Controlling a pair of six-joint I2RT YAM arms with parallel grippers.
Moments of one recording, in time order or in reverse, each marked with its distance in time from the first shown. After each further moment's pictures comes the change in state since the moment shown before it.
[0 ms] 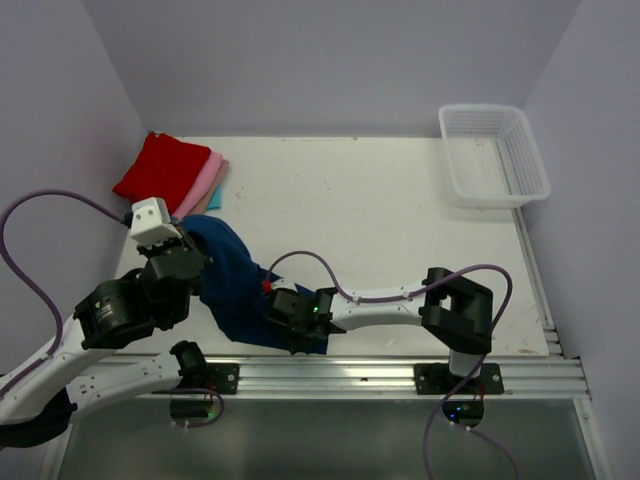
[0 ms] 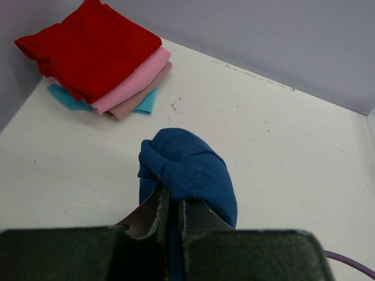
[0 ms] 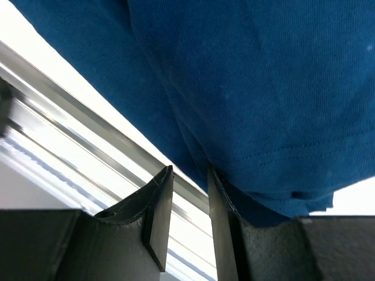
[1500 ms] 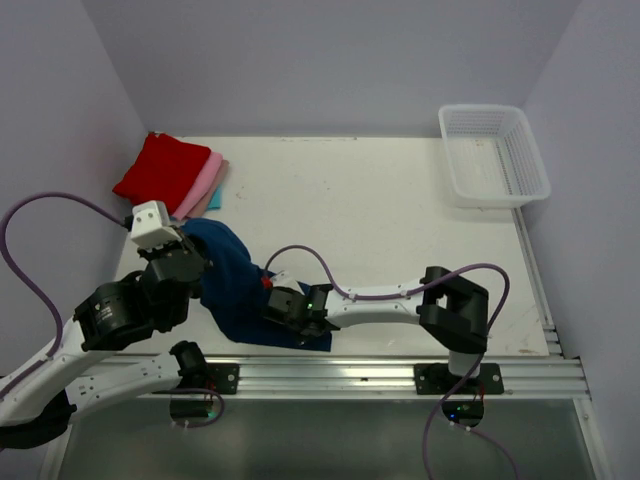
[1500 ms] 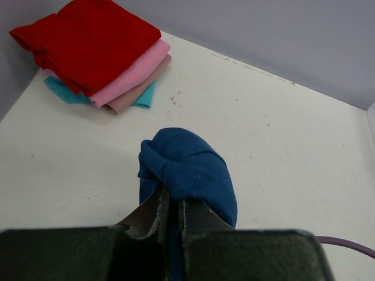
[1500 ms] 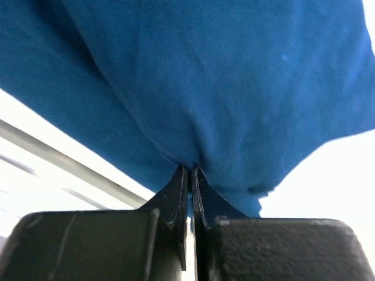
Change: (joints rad) left arm 0.000 -0.017 -0.018 -0.019 0.019 -0.025; right arm 0.003 0.035 0.089 -0.158 0.195 -0.083
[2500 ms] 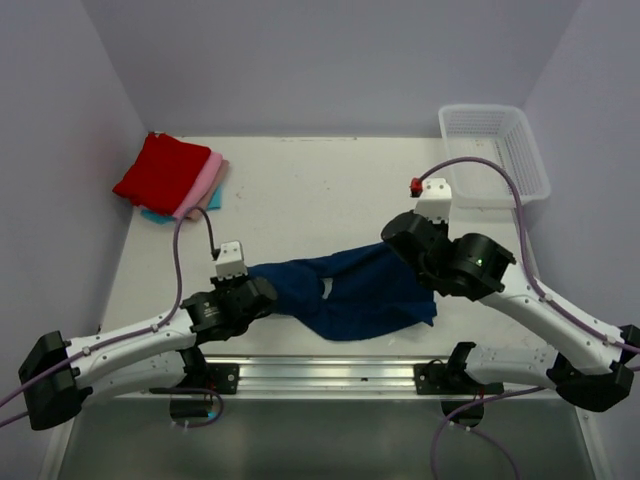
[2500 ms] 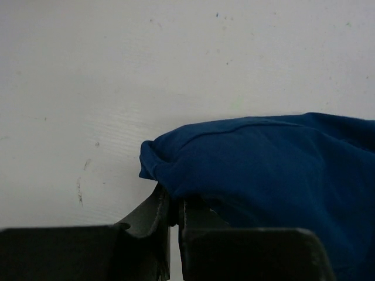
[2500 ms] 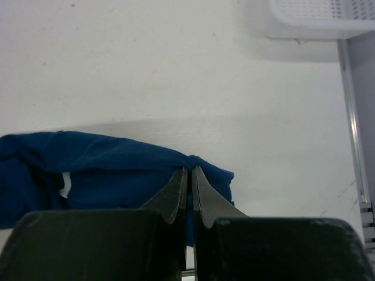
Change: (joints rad) left arm 0.009 0.227 -0.571 0.350 0.153 -0.168; right arm -0.329 -0.752 0.093 -0.547 0.597 0.051
